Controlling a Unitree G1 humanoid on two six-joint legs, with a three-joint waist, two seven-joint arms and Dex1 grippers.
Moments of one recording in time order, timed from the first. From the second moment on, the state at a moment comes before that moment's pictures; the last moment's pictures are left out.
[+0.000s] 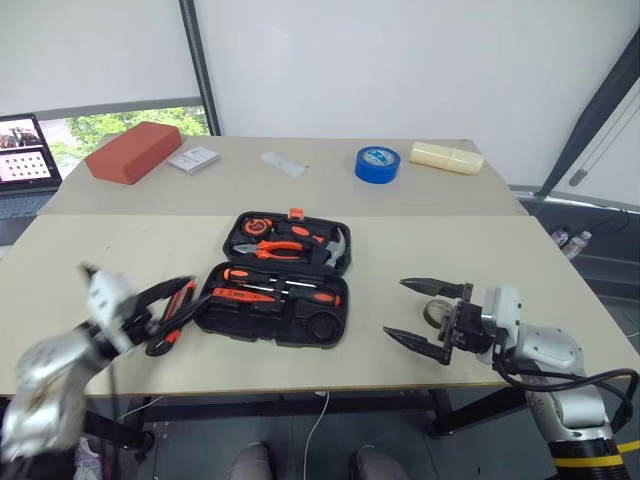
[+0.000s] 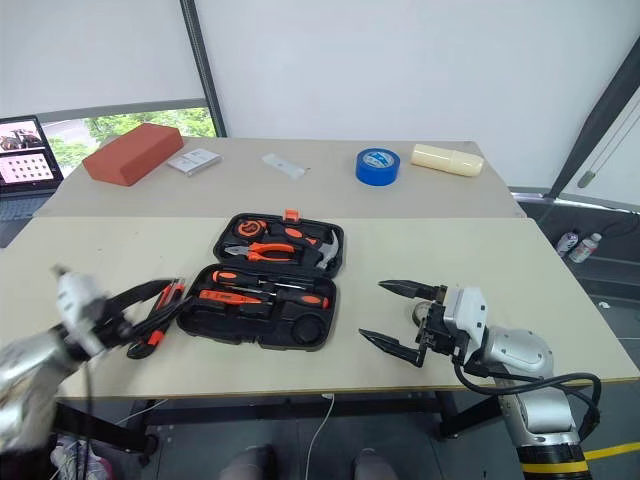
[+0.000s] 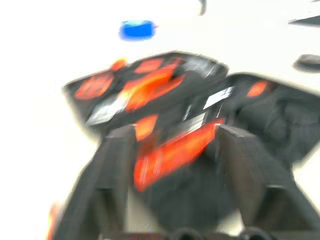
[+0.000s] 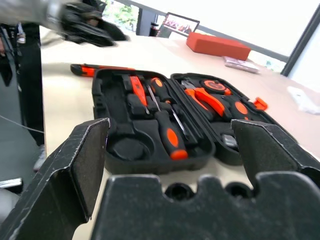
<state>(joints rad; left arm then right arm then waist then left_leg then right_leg) 0.19 0.62 0.55 -0.11 -0.50 0.15 -0.98 -0.10 -0.55 -0.09 -0.12 0.48 -0.11 1.14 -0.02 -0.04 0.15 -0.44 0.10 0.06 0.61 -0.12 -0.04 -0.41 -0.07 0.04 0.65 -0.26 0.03</state>
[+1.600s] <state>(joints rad) 0.06 0.70 0.38 -0.07 -0.54 0.46 -0.72 -0.21 -0.60 -0.06 -0.25 0.62 0.08 1.25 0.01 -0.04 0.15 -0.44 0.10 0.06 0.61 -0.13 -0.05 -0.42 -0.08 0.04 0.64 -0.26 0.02</state>
